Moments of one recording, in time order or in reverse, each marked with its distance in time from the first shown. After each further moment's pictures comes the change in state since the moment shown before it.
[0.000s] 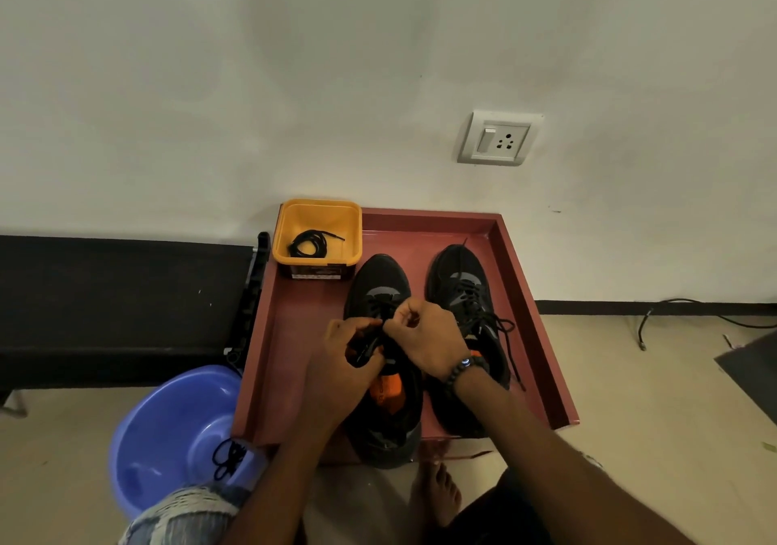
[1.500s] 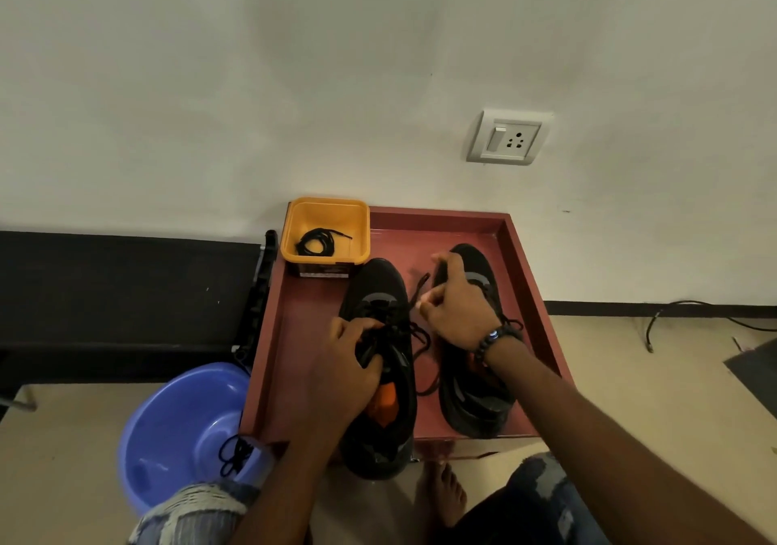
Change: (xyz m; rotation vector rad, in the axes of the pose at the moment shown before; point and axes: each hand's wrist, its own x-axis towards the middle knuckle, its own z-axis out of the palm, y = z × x) left_hand -0.002 0.010 -0.007 0.218 -0.005 -0.054; right_hand 0.018 -0.007 -0.036 -0.045 -0.042 -0.008
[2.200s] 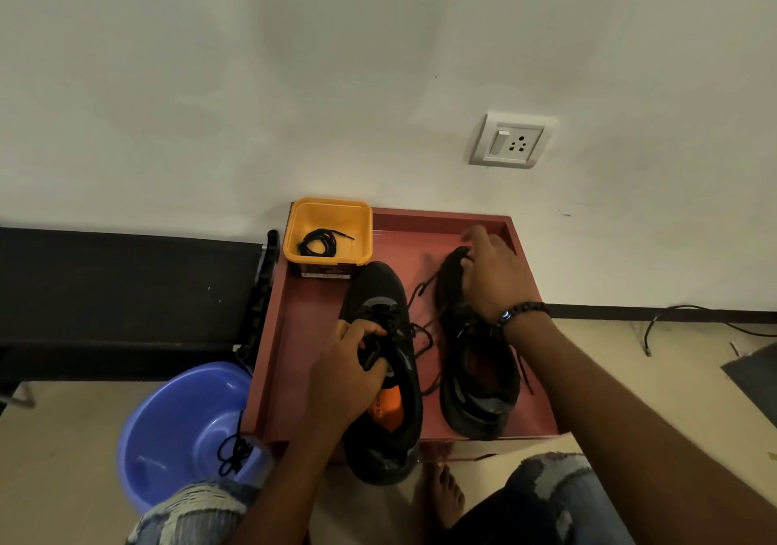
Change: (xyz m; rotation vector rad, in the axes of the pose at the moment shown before) left_hand 0.000 -0.012 0.006 -0.090 -0.015 0.024; right_hand 0.017 -0.006 -0.040 -0.502 0.367 -0.121
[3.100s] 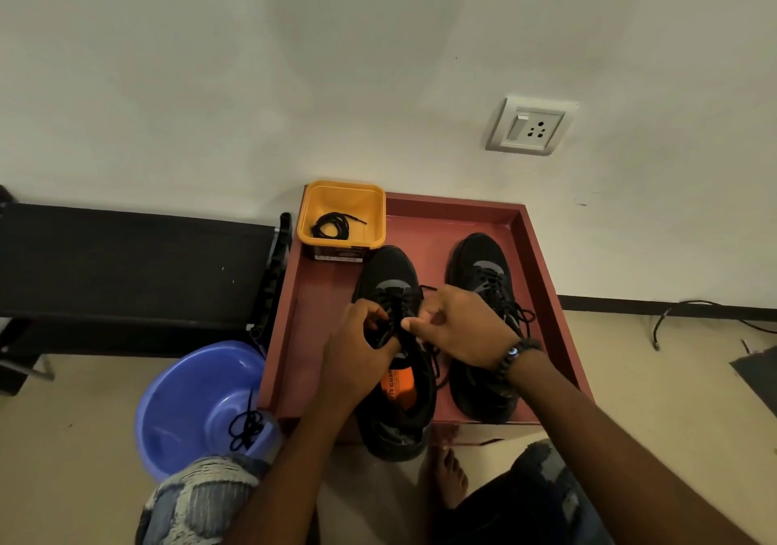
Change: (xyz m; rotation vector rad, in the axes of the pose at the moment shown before) left_hand -0.001 0.002 -0.003 -0.108 0.050 -0.037; right_hand -0.059 -0.029 0.018 0.290 -0.494 -0.217
